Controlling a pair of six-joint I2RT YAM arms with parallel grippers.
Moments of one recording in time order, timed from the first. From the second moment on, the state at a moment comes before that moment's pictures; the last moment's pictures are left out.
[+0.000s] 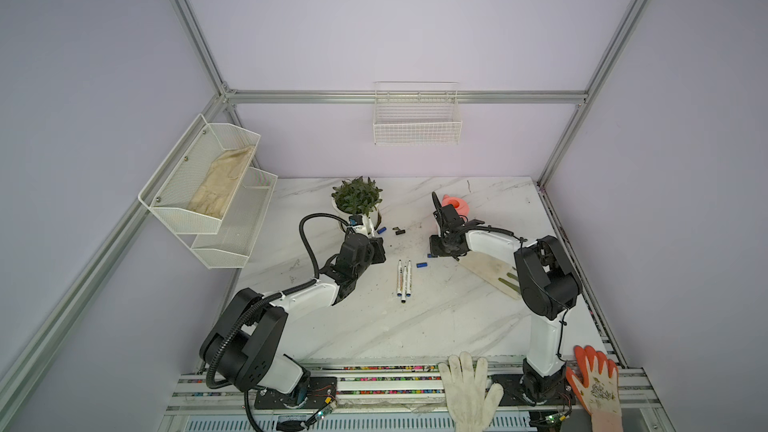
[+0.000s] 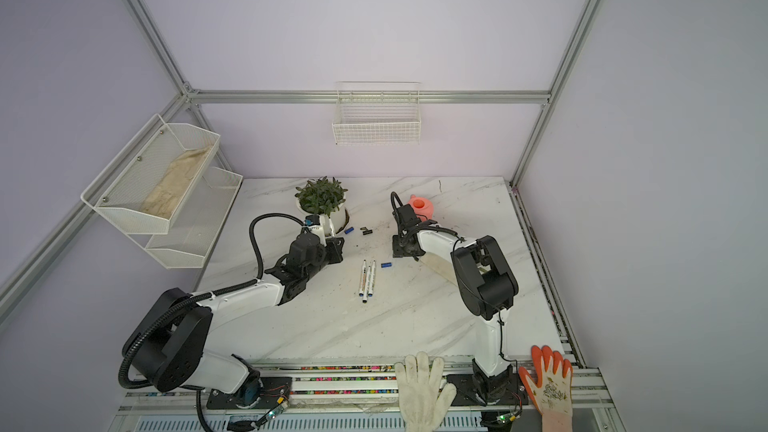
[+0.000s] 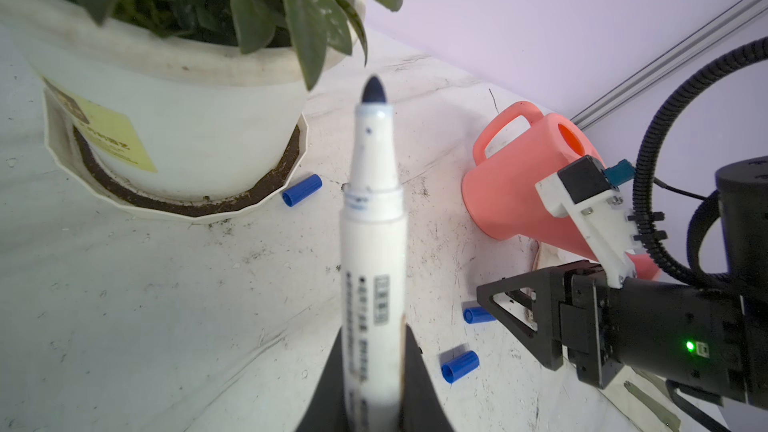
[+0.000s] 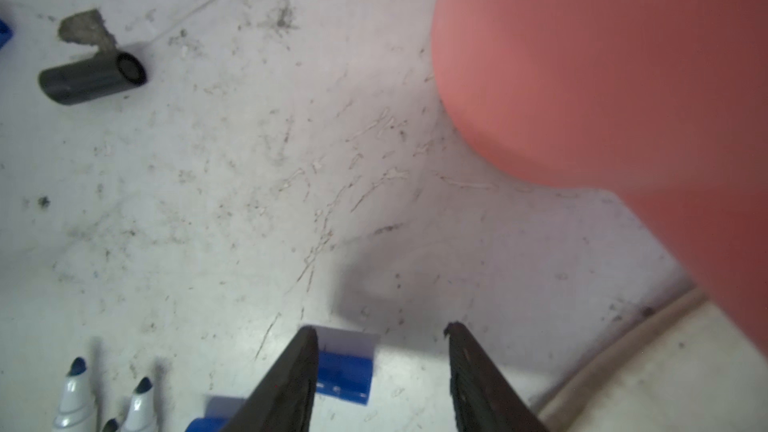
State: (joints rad) left arm -0.53 1.47 0.72 0.31 -0.13 -0.59; right arm 0.48 1.97 1.33 -0.47 0.03 0.39
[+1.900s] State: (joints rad) left arm -0.55 1.52 0.72 0.31 -0.13 -0.60; right arm 0.53 1.84 1.29 -0.60 -0.07 0.23
